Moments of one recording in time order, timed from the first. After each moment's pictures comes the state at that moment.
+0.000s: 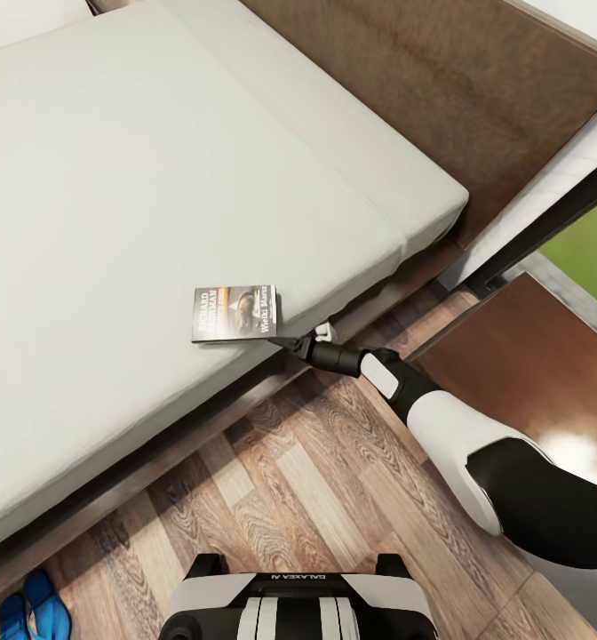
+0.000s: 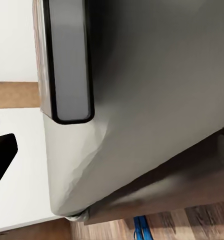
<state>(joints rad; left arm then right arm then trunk) -0.26 0.21 -0.18 -0.07 0.35 -0.01 0.37 -1.26 0.10 0.39 -0.28 -0.78 0.45 0.80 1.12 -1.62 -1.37</state>
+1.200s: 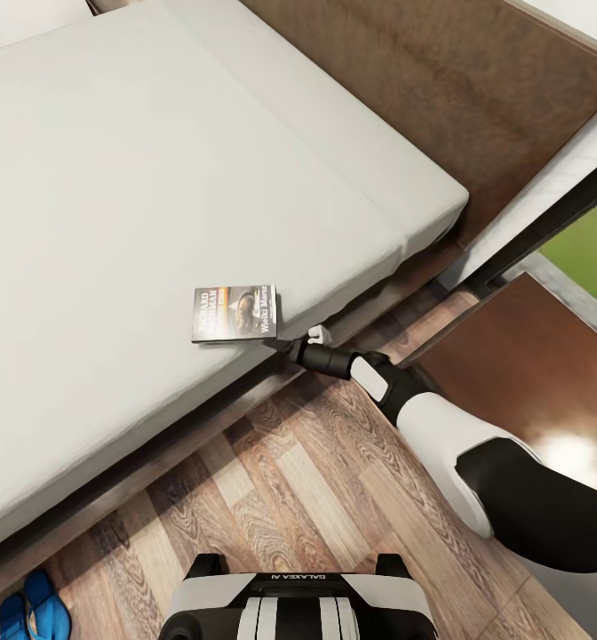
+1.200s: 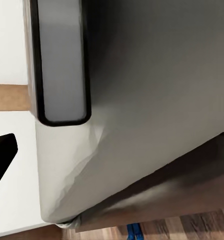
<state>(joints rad) -0.26 0.21 -0.18 -0.07 0.35 -0.01 0.37 -1.26 0.14 0.39 -0.26 -0.78 0.39 0.75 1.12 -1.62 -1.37</state>
